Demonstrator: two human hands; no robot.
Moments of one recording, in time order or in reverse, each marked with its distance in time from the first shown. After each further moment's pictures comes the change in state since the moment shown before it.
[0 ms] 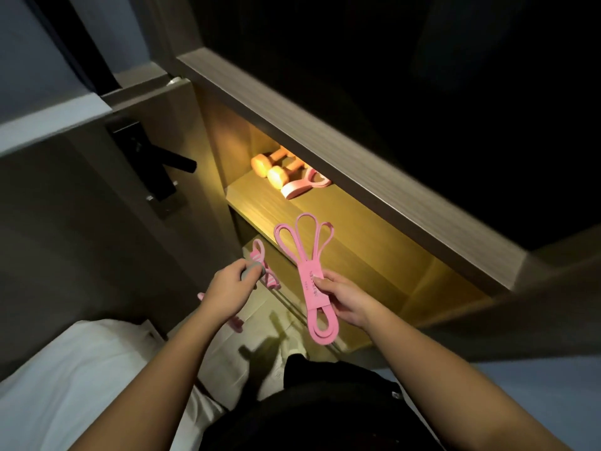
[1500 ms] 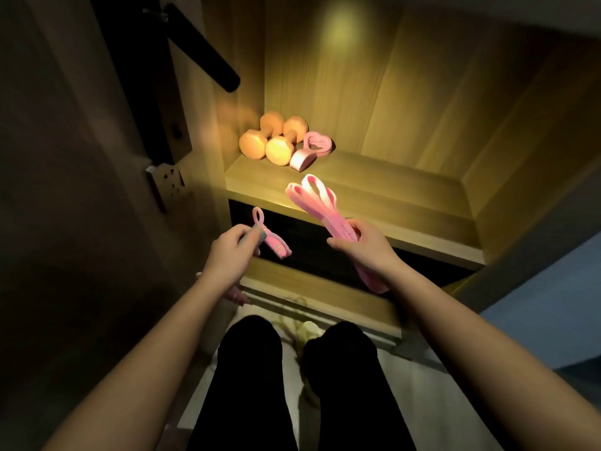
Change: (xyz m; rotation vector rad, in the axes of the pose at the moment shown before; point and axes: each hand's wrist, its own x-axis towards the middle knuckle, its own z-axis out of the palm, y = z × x) left_hand 0.196 -0.219 -0.073 -0.073 -0.142 0.491; right_hand 0.176 0.106 0.124 -0.749 0.863 -0.580
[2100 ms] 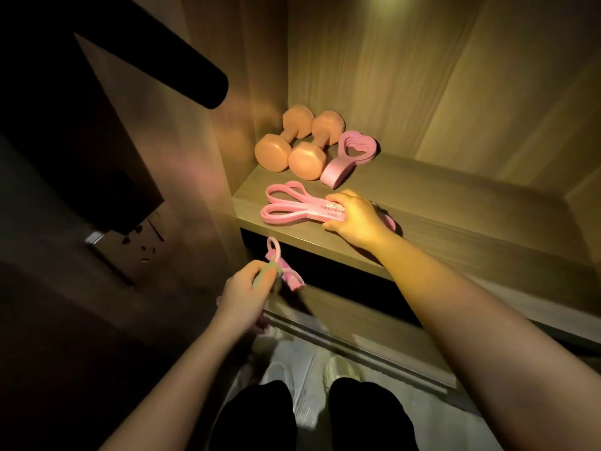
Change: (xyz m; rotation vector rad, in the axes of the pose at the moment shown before) left_hand 0.107 -0.067 0.026 0.011 -0.013 -0.132; right_hand 0.228 -0.007 0.061 -0.289 -0.085 -0.216
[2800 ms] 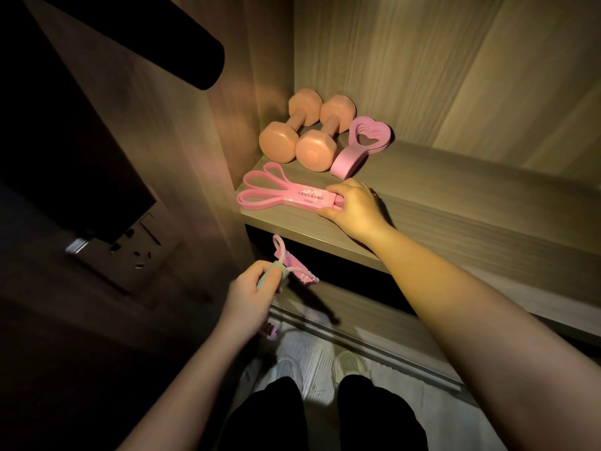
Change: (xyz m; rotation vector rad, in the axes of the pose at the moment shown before) left_hand 0.006 -0.011 0.001 -0.052 0.004 0.022; right_hand 0.024 -0.005 0.030 0.035 0.092 -0.006
